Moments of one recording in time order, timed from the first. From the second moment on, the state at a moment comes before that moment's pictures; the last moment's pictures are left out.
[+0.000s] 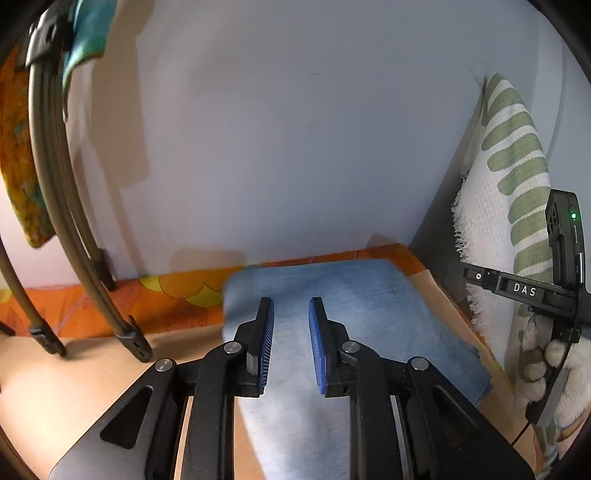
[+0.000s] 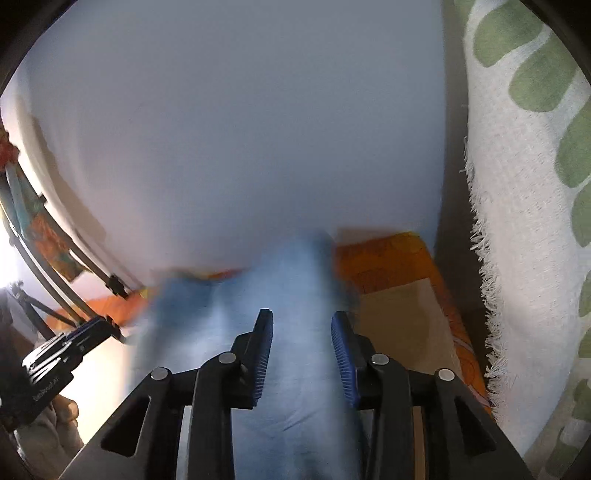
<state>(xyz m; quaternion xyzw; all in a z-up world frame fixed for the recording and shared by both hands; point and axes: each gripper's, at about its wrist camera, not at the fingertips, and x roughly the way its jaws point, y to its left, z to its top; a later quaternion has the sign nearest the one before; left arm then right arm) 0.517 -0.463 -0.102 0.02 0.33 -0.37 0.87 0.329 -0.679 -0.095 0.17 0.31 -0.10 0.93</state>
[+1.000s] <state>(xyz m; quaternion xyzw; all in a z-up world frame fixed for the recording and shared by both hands) 0.412 -0.351 -0.025 -0.02 0.31 -0.40 0.86 0.210 -0.541 -0.033 0.11 0.25 -0.12 0.95</state>
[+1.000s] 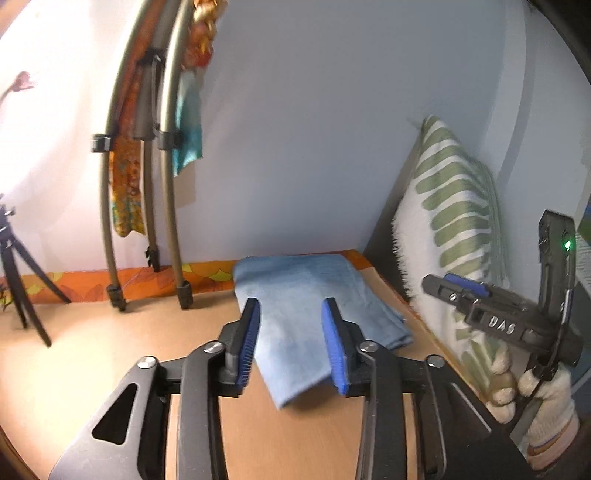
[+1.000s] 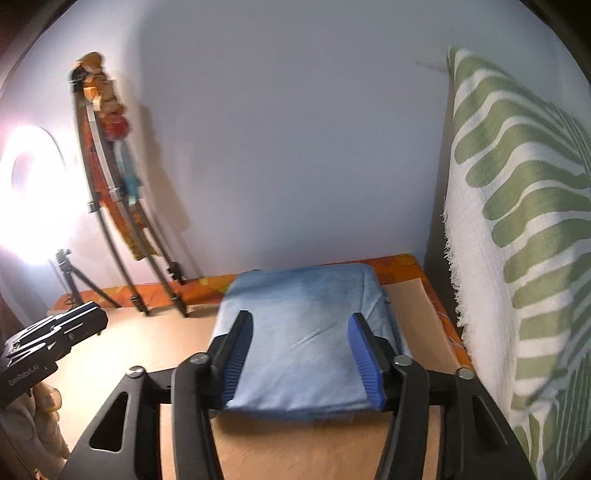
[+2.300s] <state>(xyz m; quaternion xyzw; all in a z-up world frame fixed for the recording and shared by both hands) 0.289 -0.194 -0.046 0.00 0.29 -0.38 0.88 0.091 -0.343 -0.054 0.04 0.19 -0.17 0.97</state>
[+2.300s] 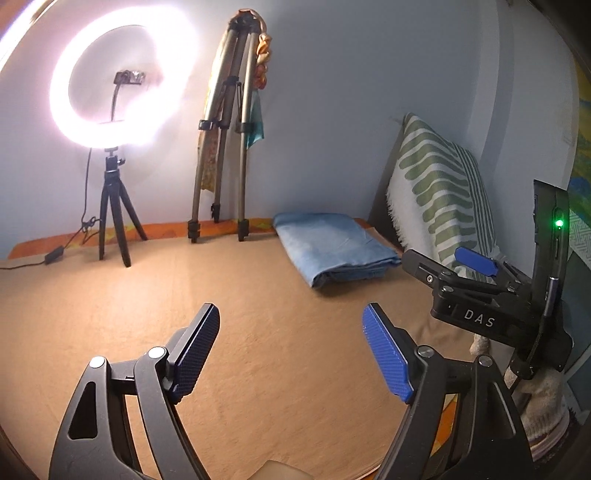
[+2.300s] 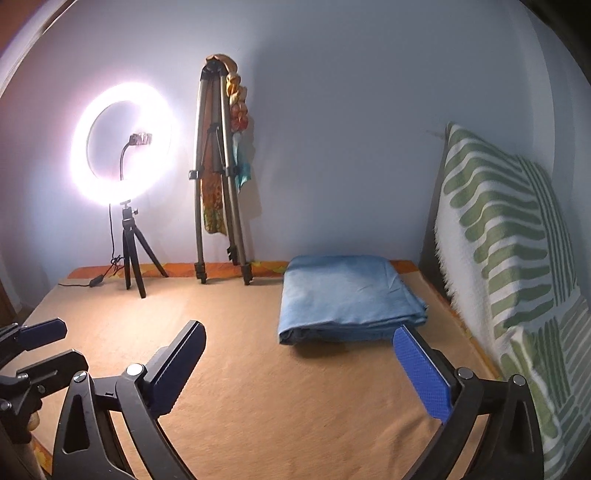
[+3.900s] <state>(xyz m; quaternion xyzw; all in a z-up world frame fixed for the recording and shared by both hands) 0.279 -0.184 -0.067 0.04 0.29 -0.34 0.89 0.090 -0.342 -0.078 0.04 0.19 -0.19 0.96</state>
